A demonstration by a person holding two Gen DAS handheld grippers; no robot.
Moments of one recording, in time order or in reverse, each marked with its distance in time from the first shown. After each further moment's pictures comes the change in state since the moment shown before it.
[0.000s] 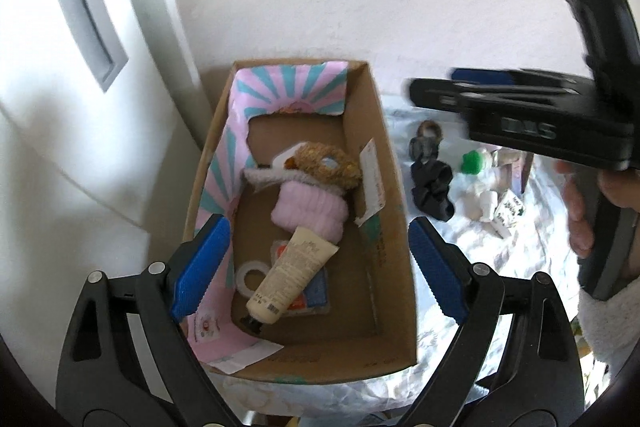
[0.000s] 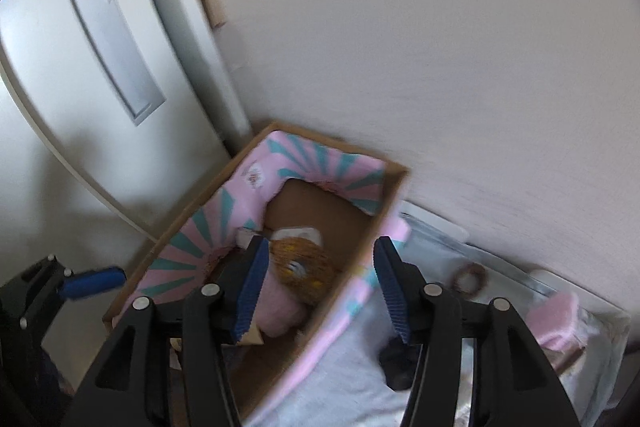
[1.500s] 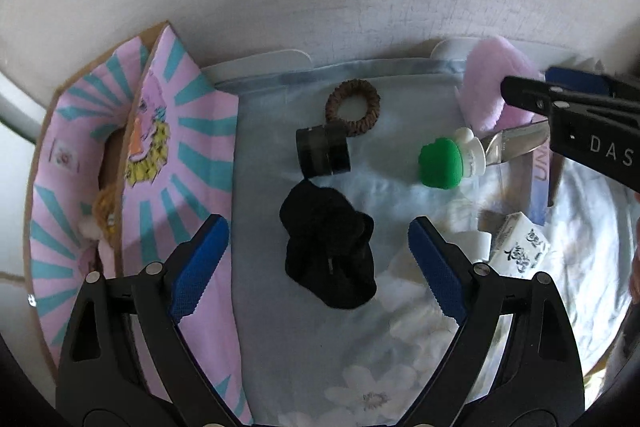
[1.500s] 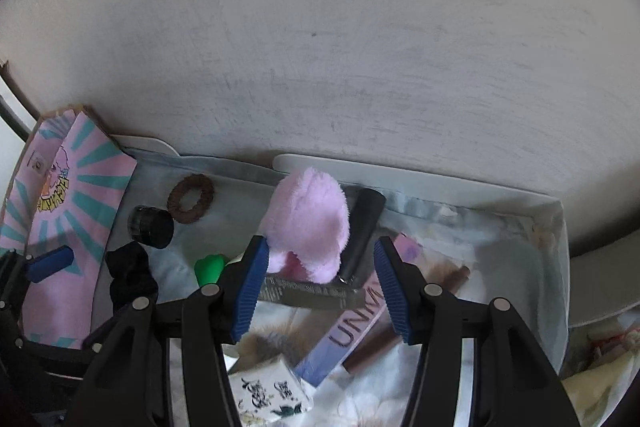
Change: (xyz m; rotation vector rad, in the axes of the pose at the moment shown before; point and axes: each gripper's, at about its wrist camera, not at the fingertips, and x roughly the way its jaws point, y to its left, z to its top) left arm 0.163 -0.166 0.026 0.155 0.209 0.105; right arm 0.020 -0.204 -0.083 0.269 0.149 -0.293
